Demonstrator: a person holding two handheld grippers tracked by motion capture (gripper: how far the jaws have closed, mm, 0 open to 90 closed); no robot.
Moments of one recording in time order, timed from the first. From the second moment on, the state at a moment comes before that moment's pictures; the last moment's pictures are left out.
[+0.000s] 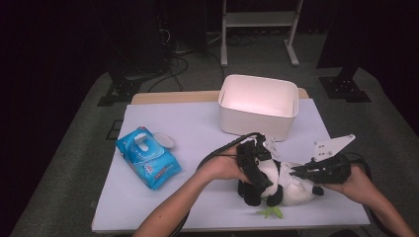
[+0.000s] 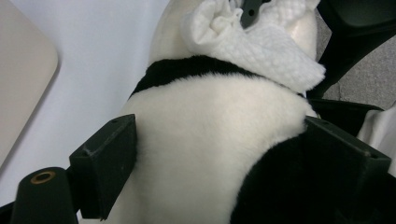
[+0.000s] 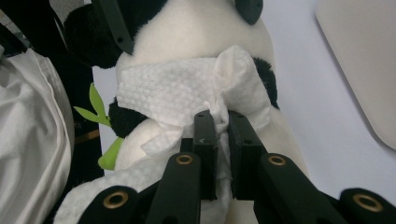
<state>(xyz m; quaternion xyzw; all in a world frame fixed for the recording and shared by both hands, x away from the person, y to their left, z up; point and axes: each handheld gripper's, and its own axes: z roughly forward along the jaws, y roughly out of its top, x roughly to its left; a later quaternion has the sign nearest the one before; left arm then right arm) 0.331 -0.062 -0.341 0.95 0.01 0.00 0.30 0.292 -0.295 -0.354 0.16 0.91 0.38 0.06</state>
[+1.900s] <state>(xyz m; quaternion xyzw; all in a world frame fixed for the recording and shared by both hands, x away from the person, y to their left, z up) 0.315 0.010 -0.348 0.94 0.01 0.02 0.34 0.291 -0.274 -0.353 0.13 0.91 0.39 0.06</state>
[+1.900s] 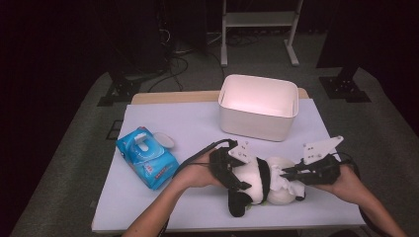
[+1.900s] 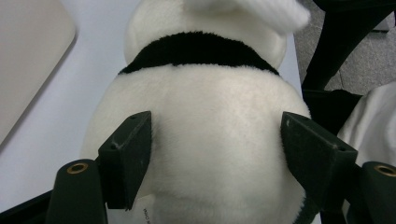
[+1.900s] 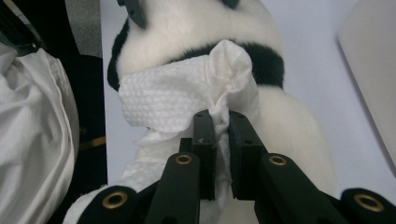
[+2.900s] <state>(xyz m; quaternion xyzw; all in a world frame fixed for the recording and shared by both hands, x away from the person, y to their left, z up) 0.306 0.015 -0.341 0.95 0.02 0.04 0.32 0.274 -0.284 -0.363 0.13 0.91 0.38 0.07</state>
